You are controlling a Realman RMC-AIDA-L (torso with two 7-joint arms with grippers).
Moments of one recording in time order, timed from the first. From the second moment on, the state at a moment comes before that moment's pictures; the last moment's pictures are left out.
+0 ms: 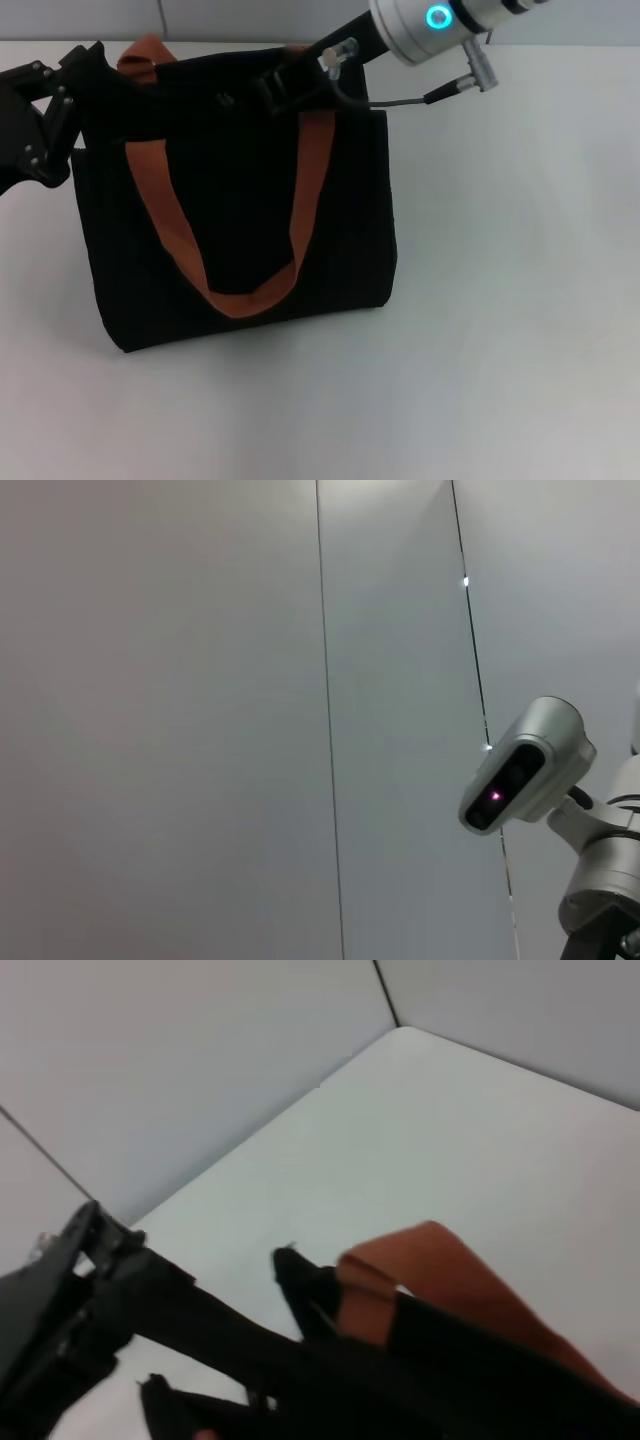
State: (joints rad) left arm -0.38 -2.05 0.41 0.44 1.58 1.84 -0.84; right arm 1.03 2.09 -1.35 -0.95 -2.11 -1.29 2.61
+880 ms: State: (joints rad) left arm -0.38 -2.05 0.38 0.44 1.57 1.82 -0.84; right arm 0.82 2.09 -1.34 -1.20 -2.20 -1.33 2.67
